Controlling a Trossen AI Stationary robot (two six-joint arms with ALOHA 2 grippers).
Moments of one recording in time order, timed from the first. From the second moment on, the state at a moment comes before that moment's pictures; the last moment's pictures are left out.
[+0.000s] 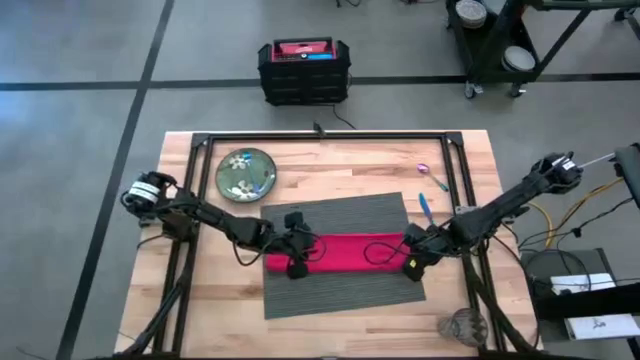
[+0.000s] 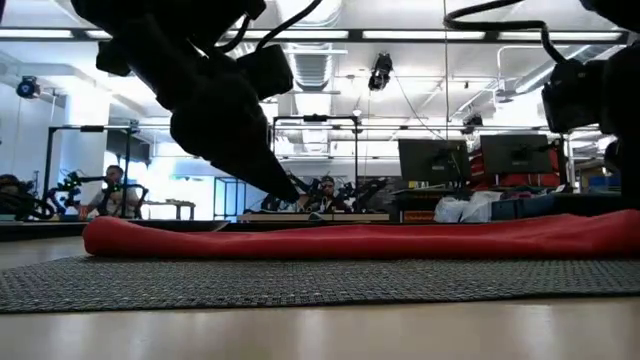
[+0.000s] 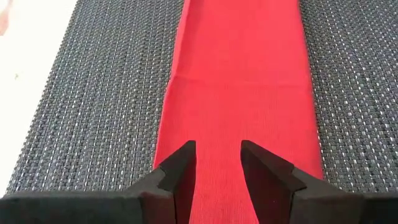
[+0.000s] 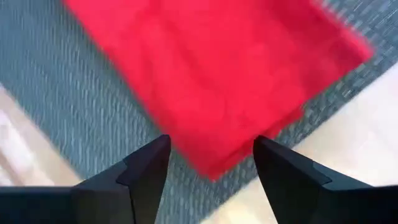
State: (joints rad) left arm -0.25 1.68 0.85 0.05 -0.31 -0.22; right arm 0.48 1.14 0.53 -0.55 0.13 1.22
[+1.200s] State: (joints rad) left arm -0.26 1.80 0.85 0.26 -0.25 -0.22; right arm 0.48 1.11 0.52 -0.50 0.29 1.26
